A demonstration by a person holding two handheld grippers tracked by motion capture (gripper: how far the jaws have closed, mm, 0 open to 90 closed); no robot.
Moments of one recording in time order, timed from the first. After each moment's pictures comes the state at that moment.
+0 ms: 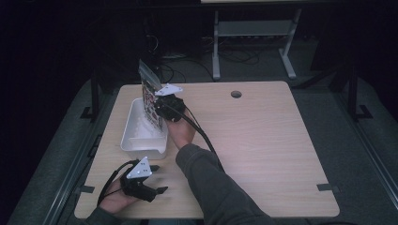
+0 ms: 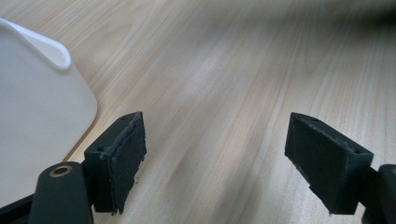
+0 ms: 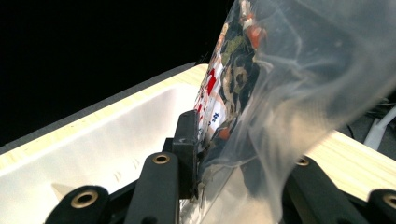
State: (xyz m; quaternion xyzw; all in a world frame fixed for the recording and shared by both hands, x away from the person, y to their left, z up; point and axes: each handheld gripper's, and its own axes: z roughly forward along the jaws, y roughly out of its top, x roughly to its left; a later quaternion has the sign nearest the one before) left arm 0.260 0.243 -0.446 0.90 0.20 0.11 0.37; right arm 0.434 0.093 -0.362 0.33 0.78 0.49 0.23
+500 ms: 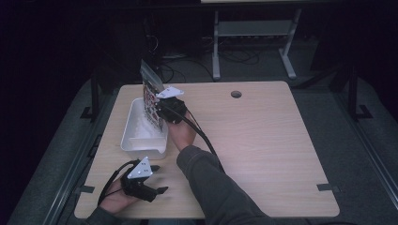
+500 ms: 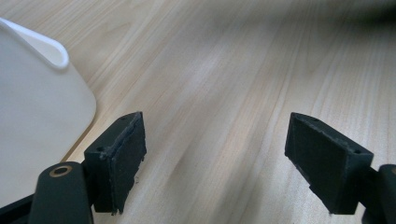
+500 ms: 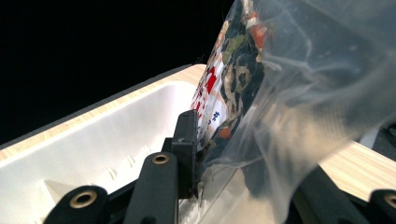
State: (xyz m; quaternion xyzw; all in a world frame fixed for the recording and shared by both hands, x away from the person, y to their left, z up) left arm 0.261 0.242 -0.446 0.90 0.20 0.11 0.37; right arm 0.432 0.089 -0.367 0.33 0.77 0.49 0.23
